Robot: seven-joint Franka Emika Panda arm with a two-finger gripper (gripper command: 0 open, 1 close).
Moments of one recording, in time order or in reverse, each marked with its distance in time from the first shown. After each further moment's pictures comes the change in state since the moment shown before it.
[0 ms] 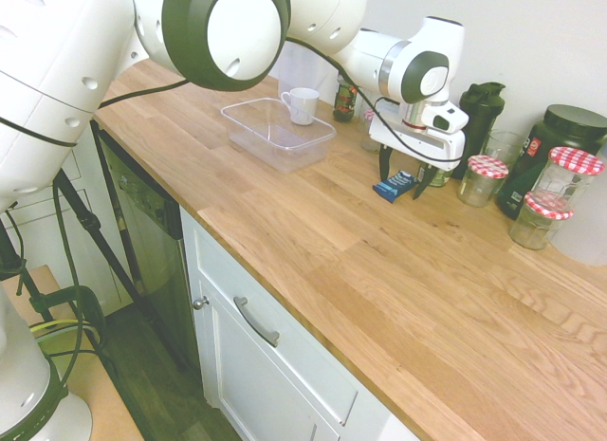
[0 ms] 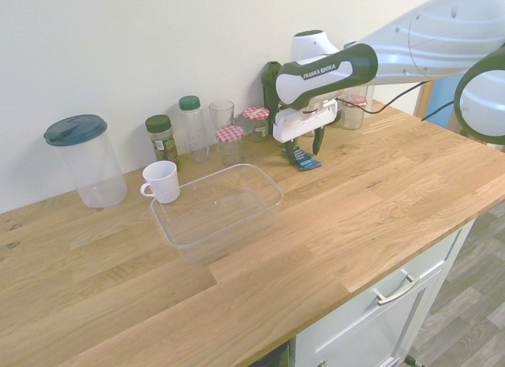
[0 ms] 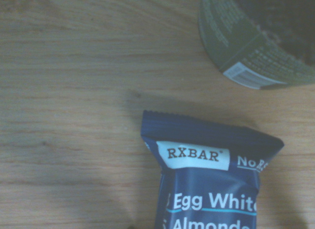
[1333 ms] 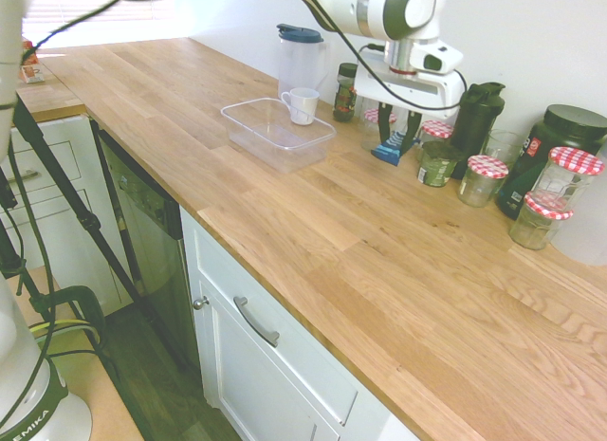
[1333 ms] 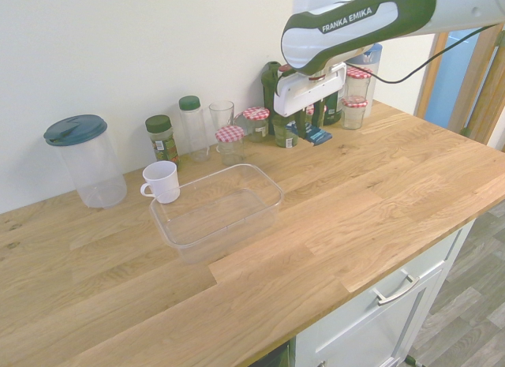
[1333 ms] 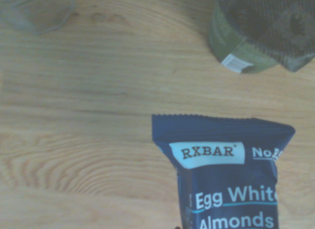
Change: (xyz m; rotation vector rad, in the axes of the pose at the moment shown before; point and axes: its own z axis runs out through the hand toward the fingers) arm -0.100 0.010 -0.126 -0.004 0.096 -0.091
